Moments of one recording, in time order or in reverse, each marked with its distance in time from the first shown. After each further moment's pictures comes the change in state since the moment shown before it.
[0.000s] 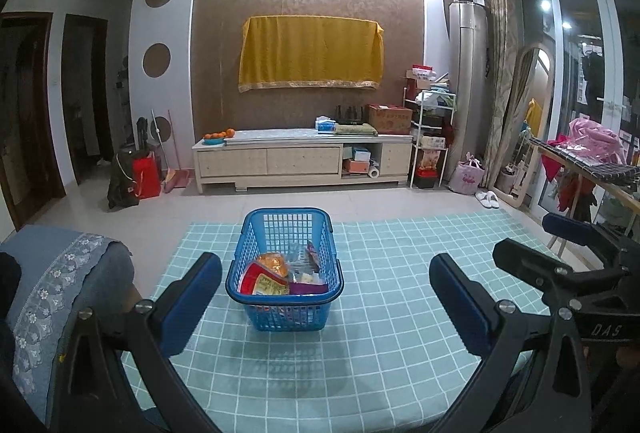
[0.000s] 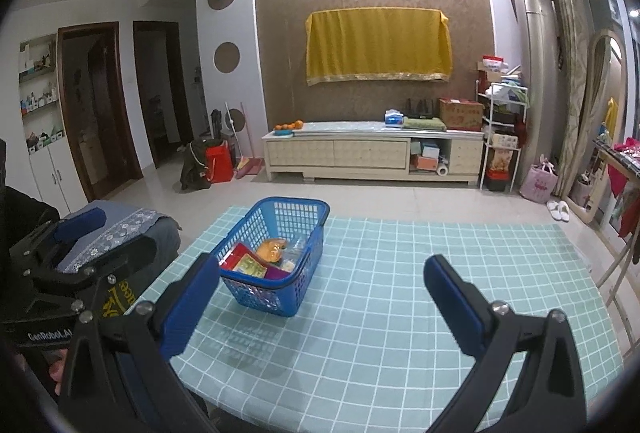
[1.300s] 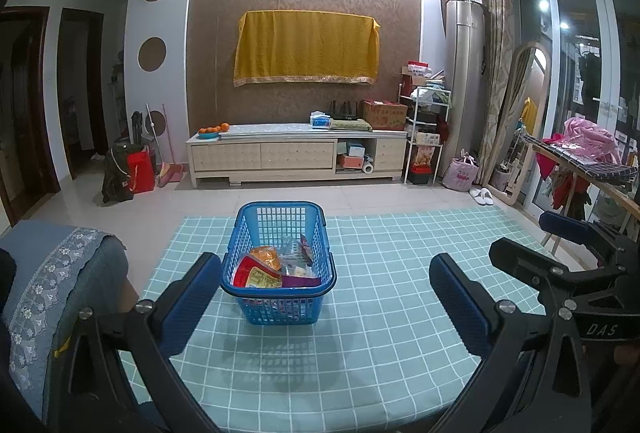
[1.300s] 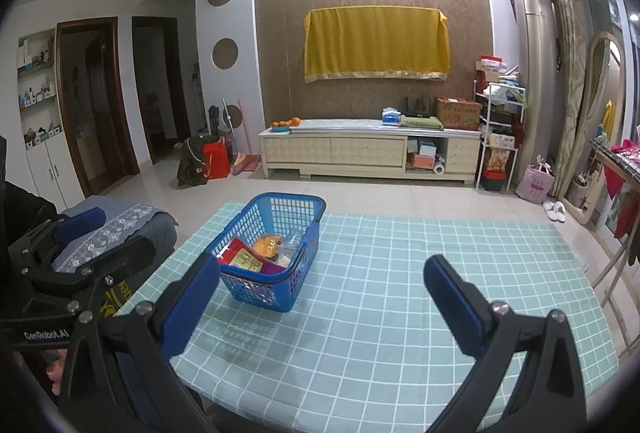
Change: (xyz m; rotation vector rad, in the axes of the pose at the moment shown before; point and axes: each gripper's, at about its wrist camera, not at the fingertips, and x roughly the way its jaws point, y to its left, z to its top) left arm -0.005 -0.002 -0.001 -0.007 0.014 -0.019; right arm -0.003 0.000 -0.005 -0.005 0.012 -0.012
